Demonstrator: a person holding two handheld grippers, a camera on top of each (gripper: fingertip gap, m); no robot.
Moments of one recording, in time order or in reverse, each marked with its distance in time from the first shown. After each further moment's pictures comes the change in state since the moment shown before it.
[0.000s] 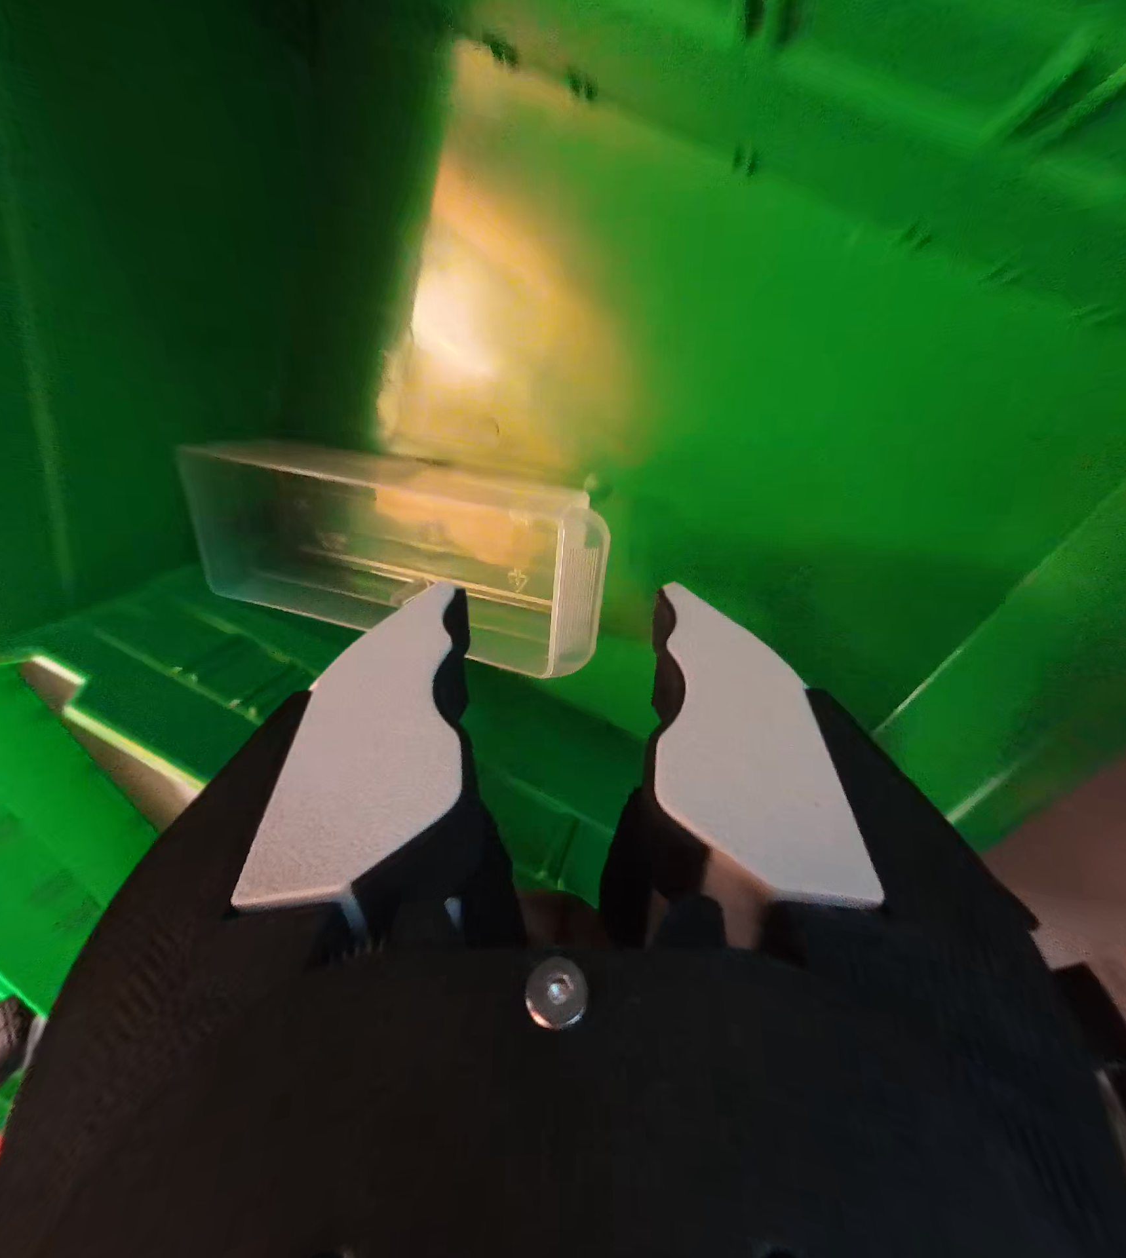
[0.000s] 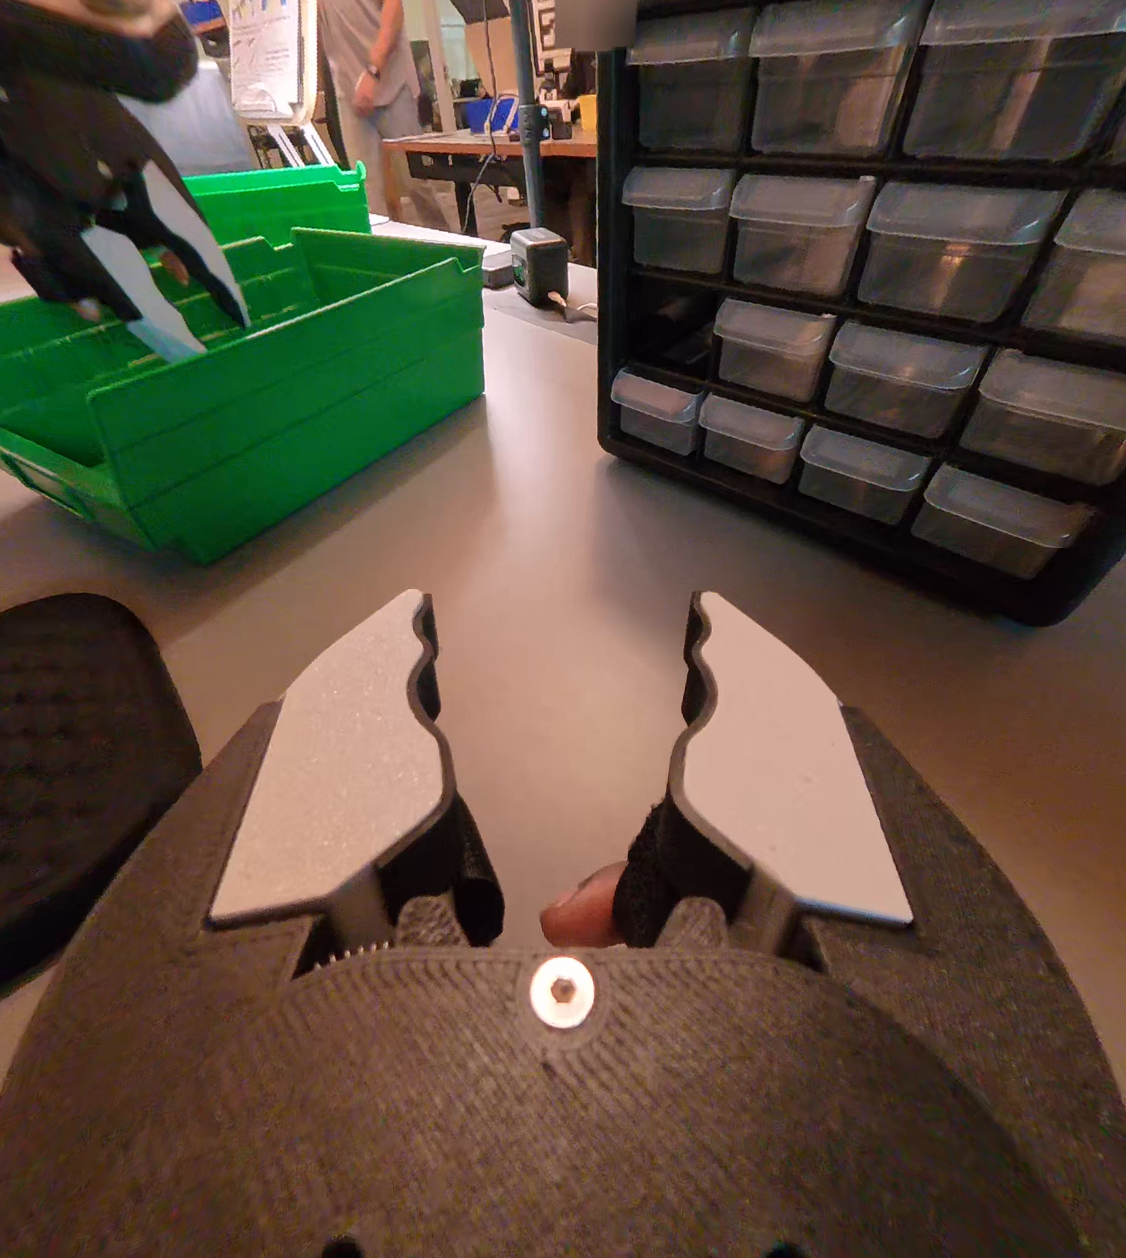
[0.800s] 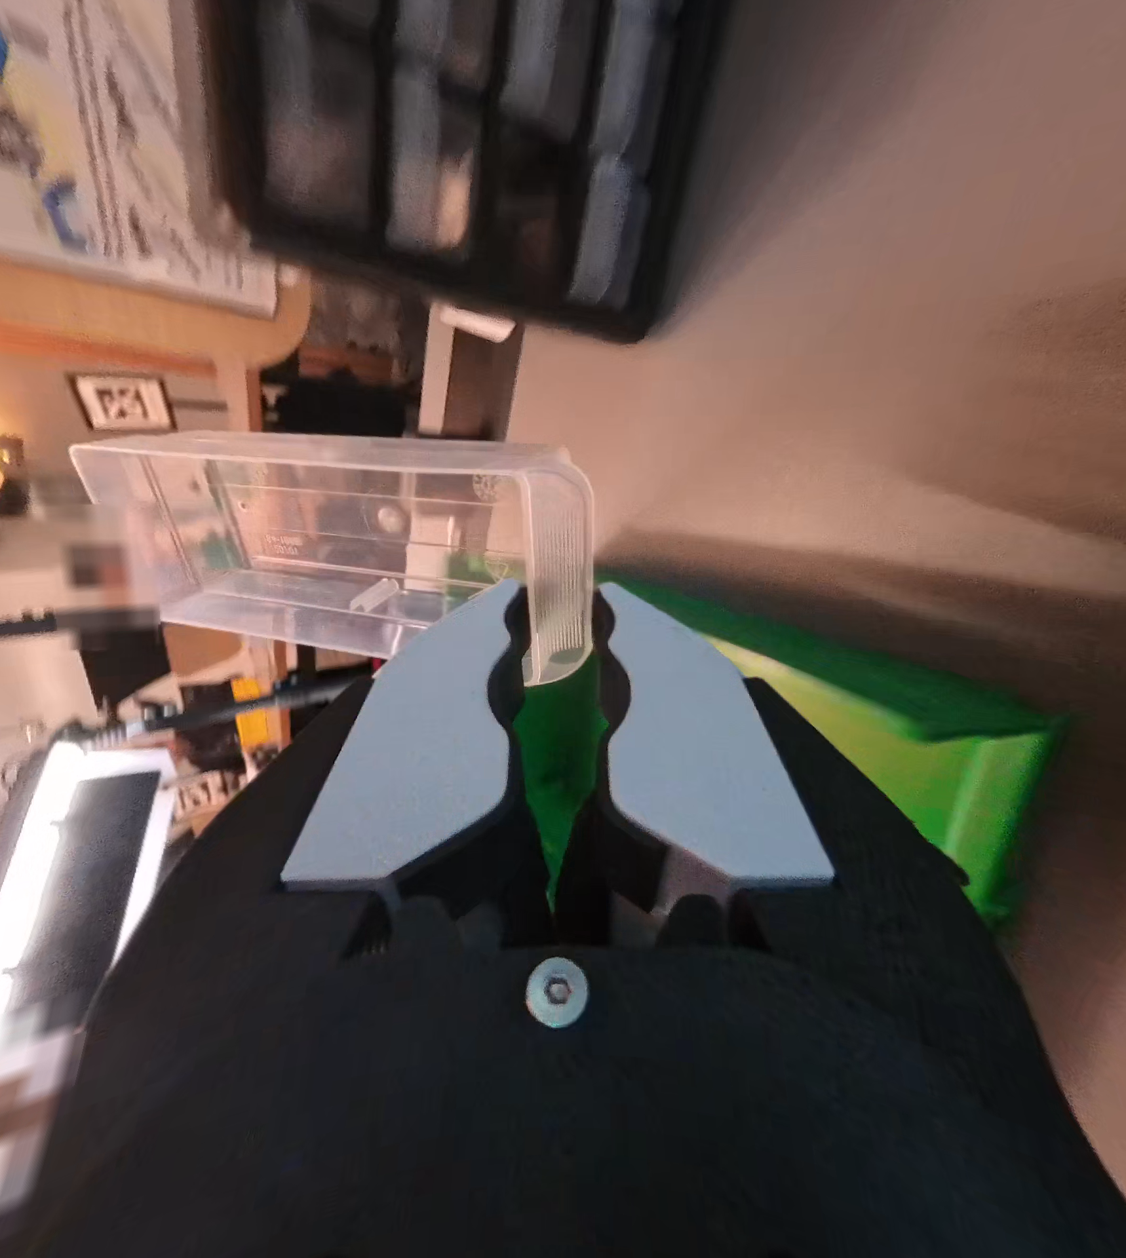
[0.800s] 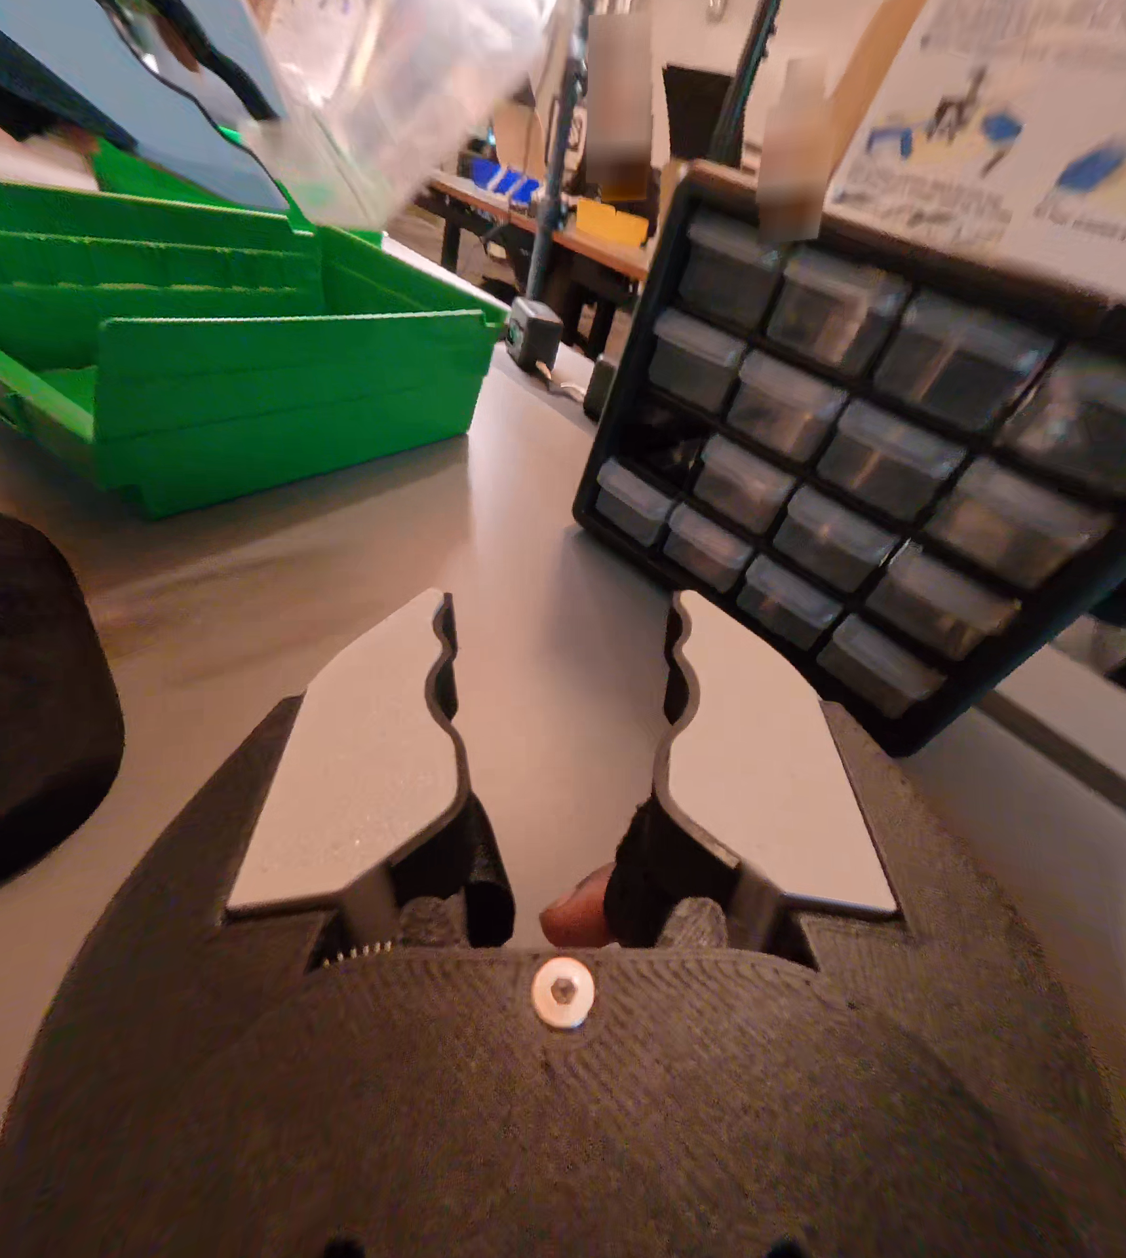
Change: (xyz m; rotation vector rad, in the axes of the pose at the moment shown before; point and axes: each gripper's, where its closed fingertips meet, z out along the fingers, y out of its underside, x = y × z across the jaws) left arm 0.068 -0.129 -0.115 0.441 -0.570 0.392; right arm -0.016 -0.022 -0.009 0.096 0.060 -0.322
